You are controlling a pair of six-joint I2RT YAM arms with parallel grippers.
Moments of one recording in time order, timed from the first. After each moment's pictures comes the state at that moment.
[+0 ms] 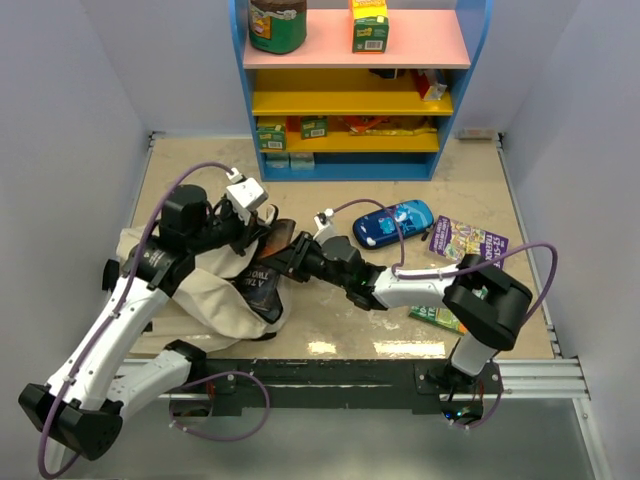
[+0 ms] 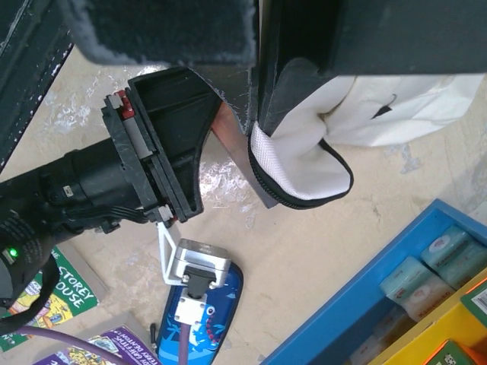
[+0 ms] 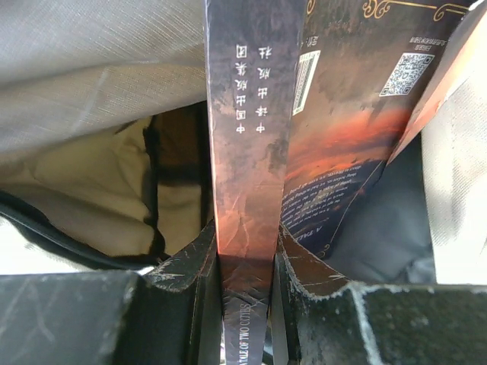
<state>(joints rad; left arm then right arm) -0.41 0.95 1.03 -0.50 0.42 0.20 1.01 1.65 0.81 0.63 -0.02 1.30</state>
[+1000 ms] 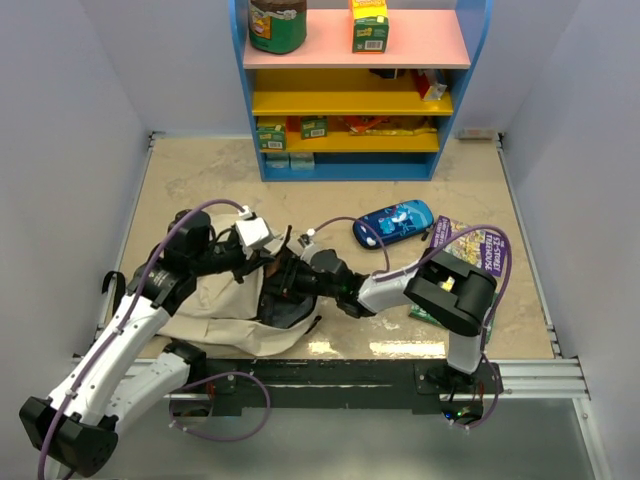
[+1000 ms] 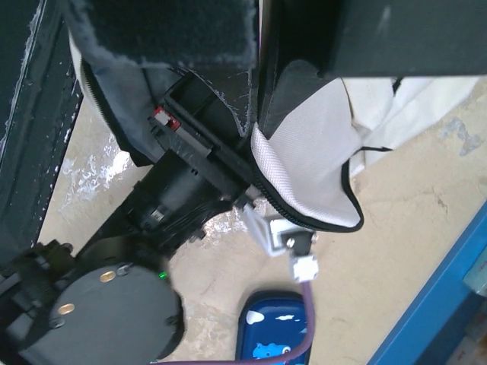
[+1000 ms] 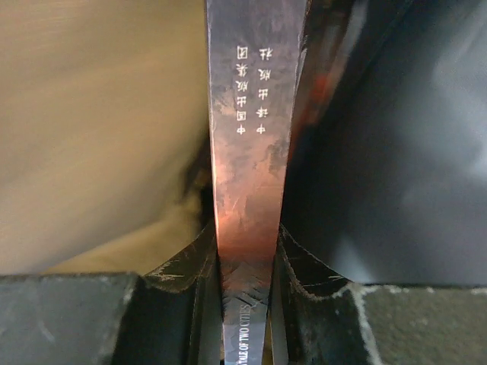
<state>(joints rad) -0.41 0.83 0.83 -0.50 0.59 0.37 1.04 1.85 0.78 0.82 -0.18 1.37</state>
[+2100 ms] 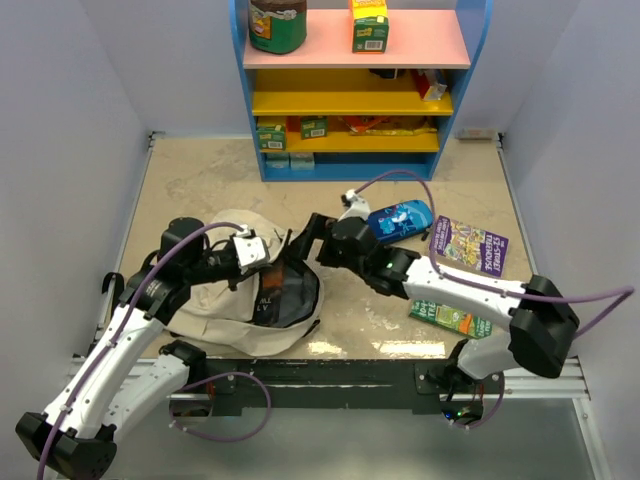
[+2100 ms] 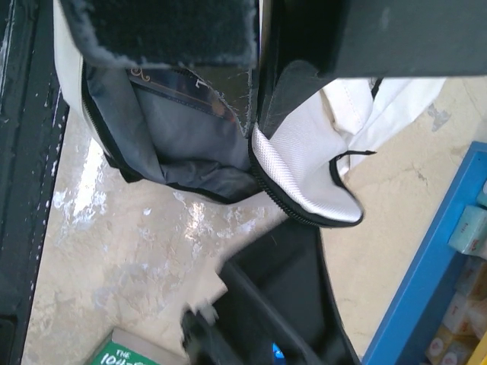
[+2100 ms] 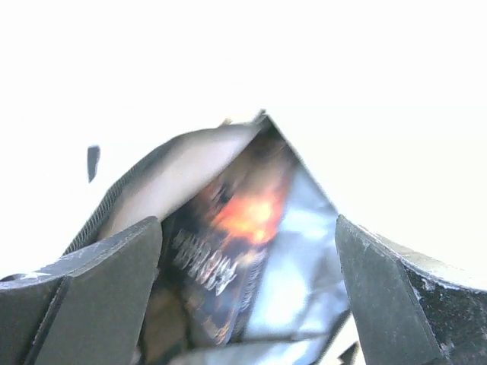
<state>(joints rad) -0.41 0.75 0.80 -0.56 0.65 0.55 0.96 1.42 0.94 -0.01 0.25 0.93</state>
